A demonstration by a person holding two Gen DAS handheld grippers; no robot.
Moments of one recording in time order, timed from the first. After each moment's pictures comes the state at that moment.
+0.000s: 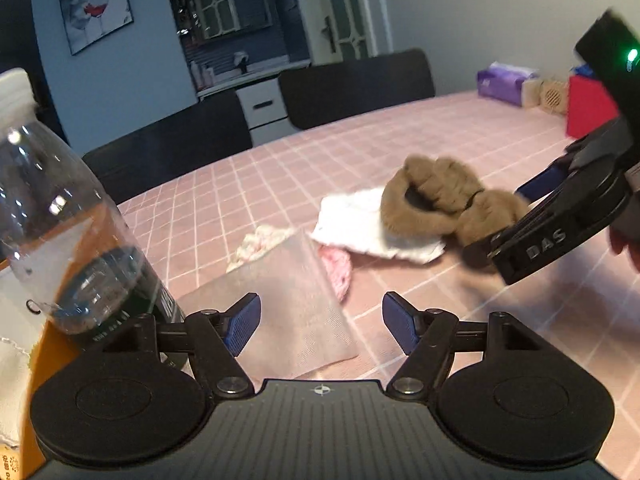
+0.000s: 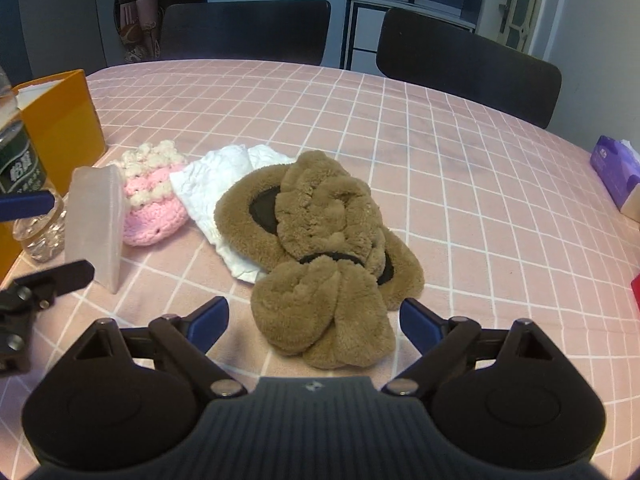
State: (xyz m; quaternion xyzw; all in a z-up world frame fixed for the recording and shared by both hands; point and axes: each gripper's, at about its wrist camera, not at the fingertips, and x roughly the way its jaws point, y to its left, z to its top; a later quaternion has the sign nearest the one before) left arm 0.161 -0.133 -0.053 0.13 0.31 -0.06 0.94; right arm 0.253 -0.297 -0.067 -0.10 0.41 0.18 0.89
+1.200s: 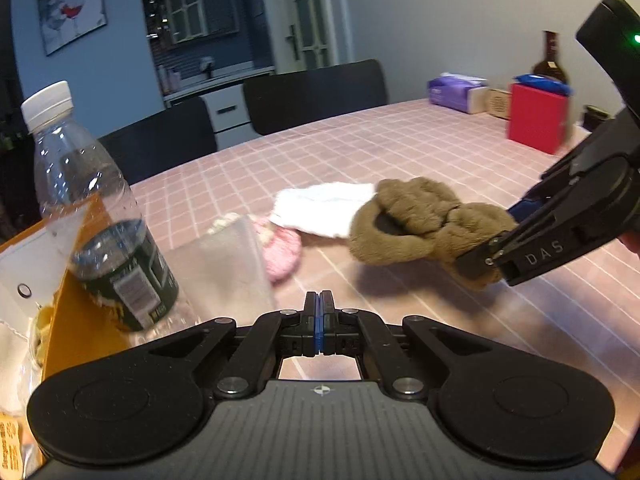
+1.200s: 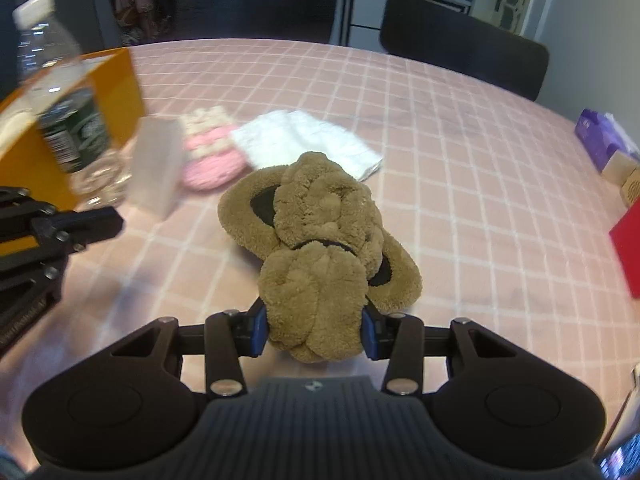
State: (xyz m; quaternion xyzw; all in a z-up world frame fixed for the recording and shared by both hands) left arm 0.093 -0.127 -0.032 0.12 0.30 -0.13 0.94; right arm 0.160 -0.293 -0.031 -0.10 0.45 0.19 0.87
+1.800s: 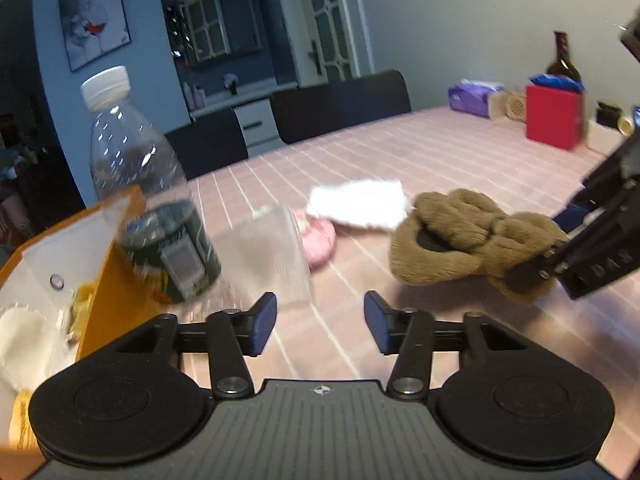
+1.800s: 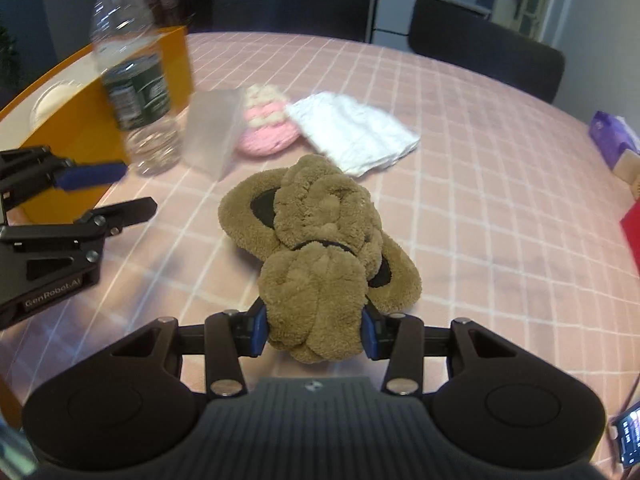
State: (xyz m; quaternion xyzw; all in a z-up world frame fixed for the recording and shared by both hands) left arm 0.086 -0.112 -0.045 0.13 0.26 -0.09 0.95; right arm 0.130 -0.288 -0.031 -0.10 0.44 0.19 0.87
